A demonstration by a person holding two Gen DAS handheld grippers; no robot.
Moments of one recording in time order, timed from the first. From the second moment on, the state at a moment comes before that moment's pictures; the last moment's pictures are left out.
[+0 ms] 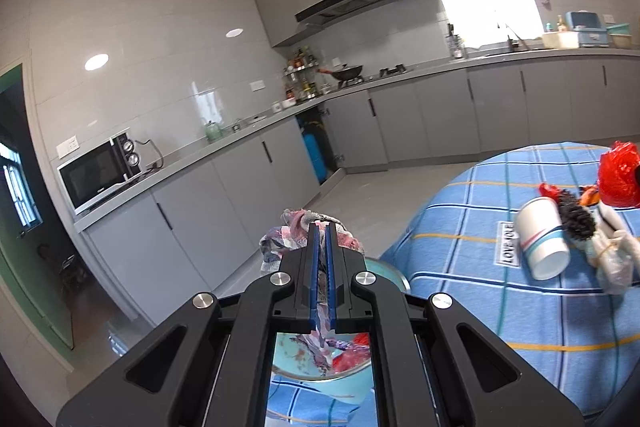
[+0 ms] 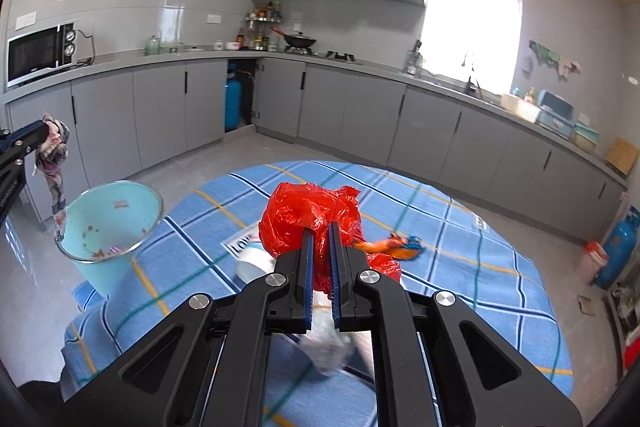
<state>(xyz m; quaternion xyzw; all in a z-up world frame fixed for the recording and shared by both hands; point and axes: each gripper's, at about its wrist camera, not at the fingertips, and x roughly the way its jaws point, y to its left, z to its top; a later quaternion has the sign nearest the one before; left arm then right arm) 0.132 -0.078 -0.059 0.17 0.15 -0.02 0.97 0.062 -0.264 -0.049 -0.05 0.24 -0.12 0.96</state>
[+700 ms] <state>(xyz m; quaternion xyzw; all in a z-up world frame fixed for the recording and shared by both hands) 0.170 -0.039 -0.066 0.19 0.15 0.04 0.97 0.108 -0.208 -0.038 -0.07 0.23 -0.07 0.97</state>
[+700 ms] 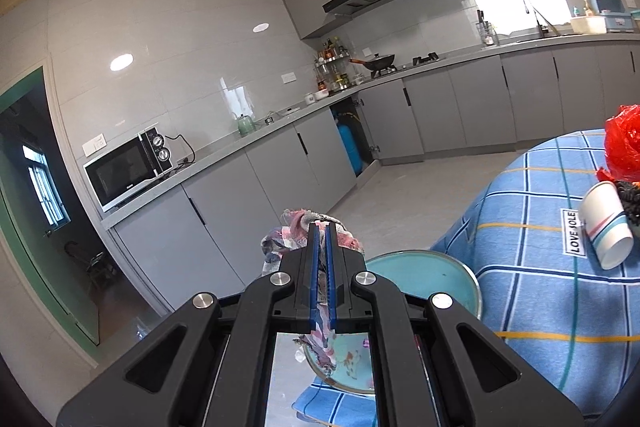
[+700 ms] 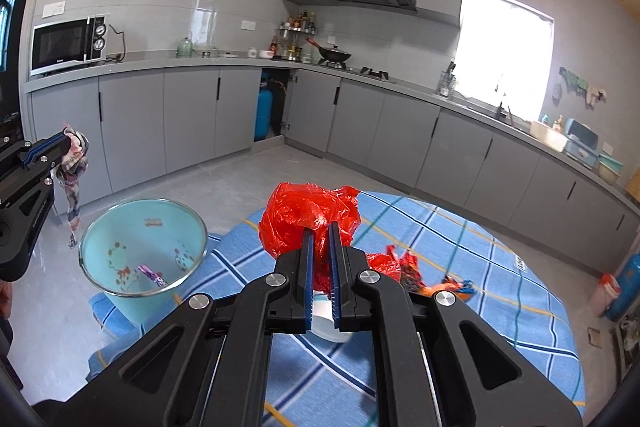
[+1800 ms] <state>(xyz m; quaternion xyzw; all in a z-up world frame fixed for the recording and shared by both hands) 0.222 0.003 -0.085 0.20 0.19 0.09 0.96 0.178 -0.135 -0.047 -0.09 0.25 0.03 0.97</state>
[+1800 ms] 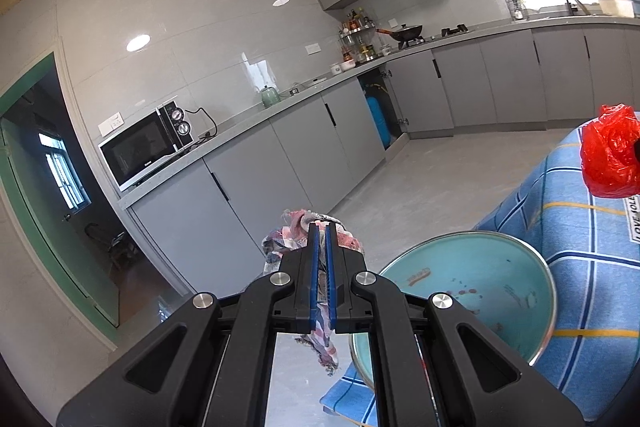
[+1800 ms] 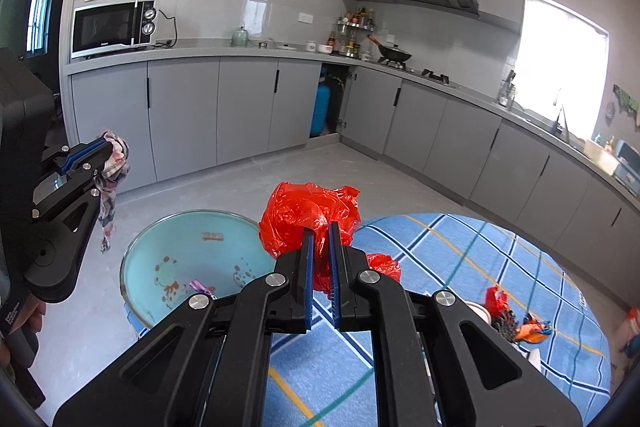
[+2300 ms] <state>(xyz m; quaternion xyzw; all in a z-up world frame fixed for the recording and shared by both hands) 0.231 0.008 -0.091 0.21 0.20 0.10 0.95 0.193 -0.121 -0.057 -0.08 0.26 0.05 0.96</state>
